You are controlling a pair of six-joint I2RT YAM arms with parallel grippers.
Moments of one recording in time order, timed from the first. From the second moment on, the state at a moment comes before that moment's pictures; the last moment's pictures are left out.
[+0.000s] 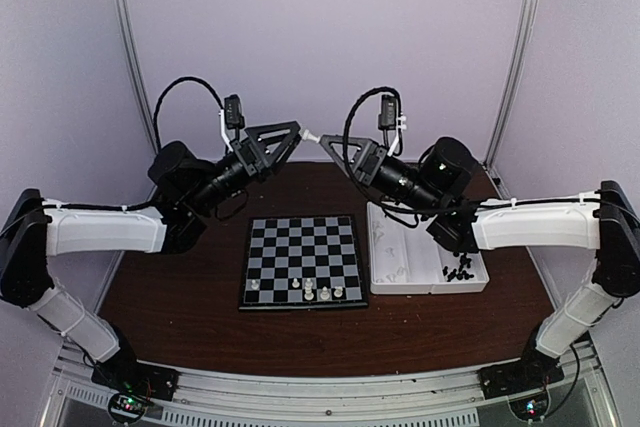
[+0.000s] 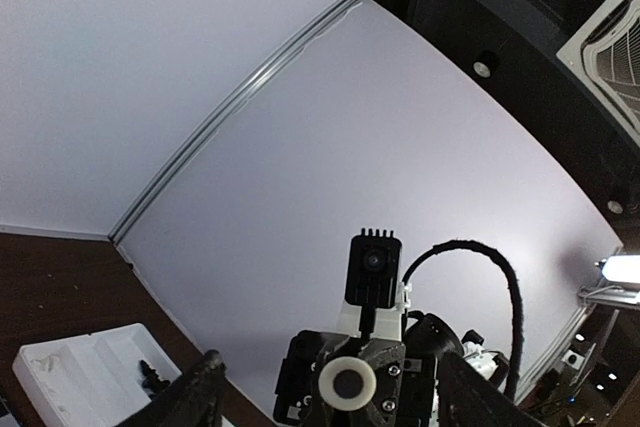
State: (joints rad) left arm -0.76 1.51 0.89 1.07 0.35 -1.00; right arm 0.86 1.57 1.02 0.90 -0.26 0.79
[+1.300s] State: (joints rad) left arm -0.64 1.00 0.86 -0.26 -0.33 -0.40; right arm 1.10 1.94 1.92 -1.01 -0.05 -0.08
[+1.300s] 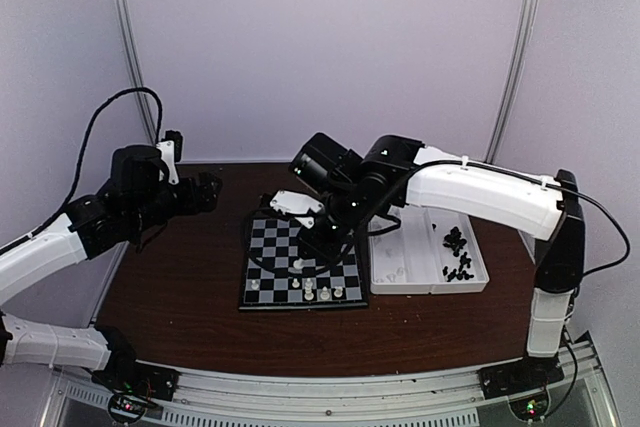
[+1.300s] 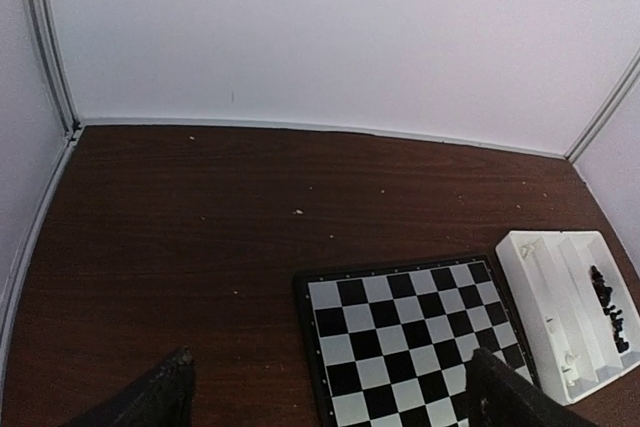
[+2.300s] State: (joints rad) left arm -0.60 0.96 0.82 -0.30 -0.40 -0.41; right arm 1.16 2.25 2.15 -1.14 0.07 -0.08
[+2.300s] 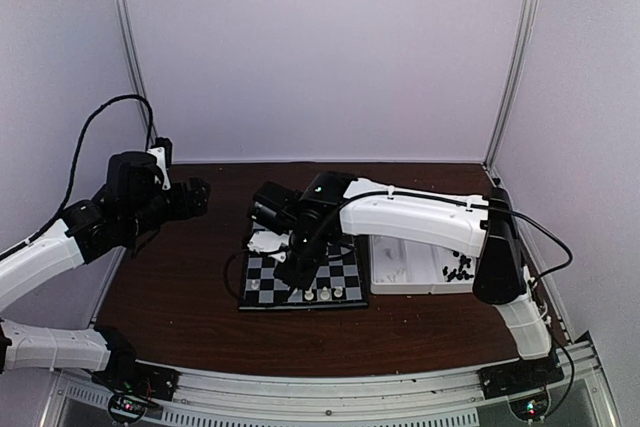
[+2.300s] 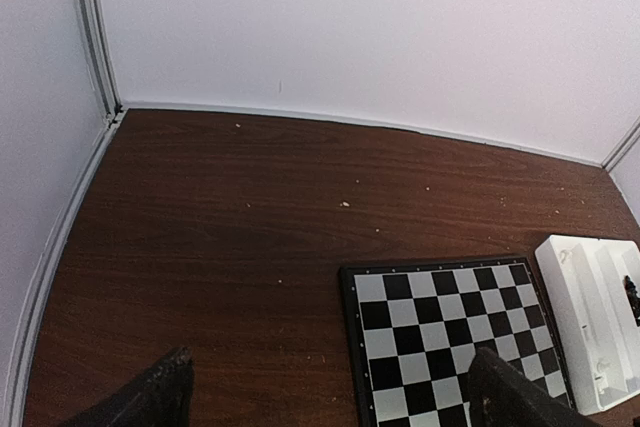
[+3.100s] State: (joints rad) left arm -0.60 0.97 0.82 -0.29 -0.38 -0.41; right arm 1.16 2.33 2.16 -1.13 0.11 -0.10
